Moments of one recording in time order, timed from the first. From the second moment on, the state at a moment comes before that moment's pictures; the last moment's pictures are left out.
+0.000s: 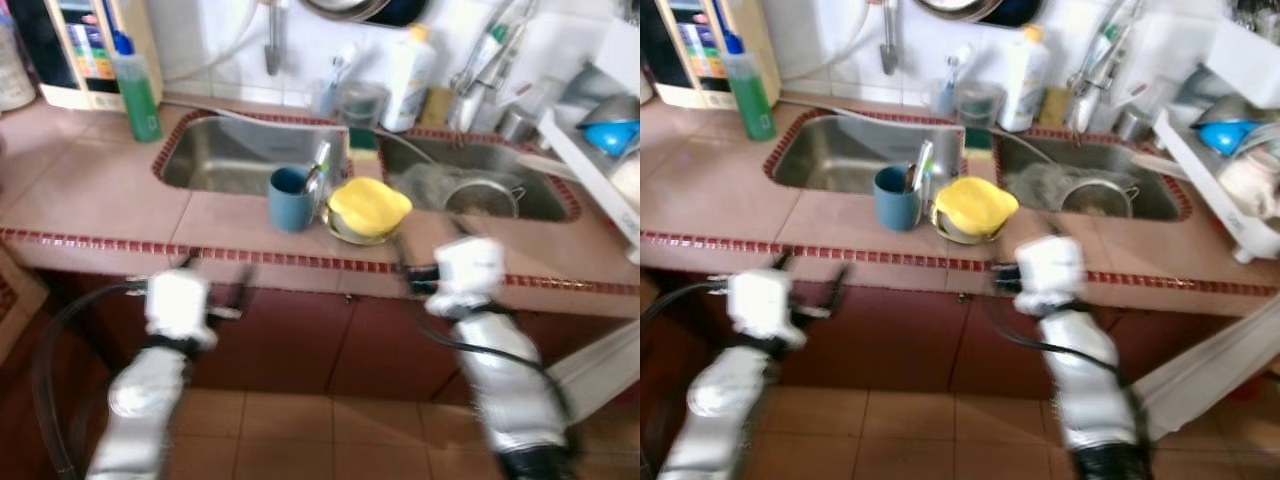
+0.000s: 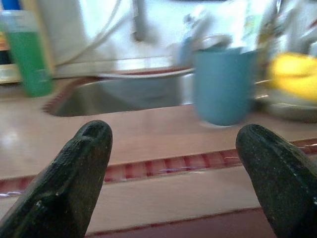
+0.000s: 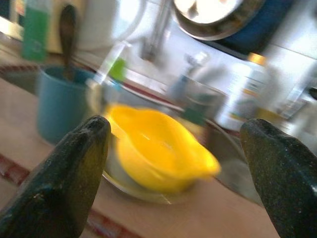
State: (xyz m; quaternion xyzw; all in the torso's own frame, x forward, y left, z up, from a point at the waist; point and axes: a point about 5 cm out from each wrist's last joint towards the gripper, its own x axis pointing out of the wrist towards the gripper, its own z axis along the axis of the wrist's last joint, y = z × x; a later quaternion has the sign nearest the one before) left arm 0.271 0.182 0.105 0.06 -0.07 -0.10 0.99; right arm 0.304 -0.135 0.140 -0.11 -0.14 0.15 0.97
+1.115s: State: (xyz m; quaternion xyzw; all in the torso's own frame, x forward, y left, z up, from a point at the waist) left arm 0.264 0.113 0.129 0.12 -0.16 -0.26 0.94; right arm 0.286 -0.154 0.103 -0.13 -0.06 0.22 0.96
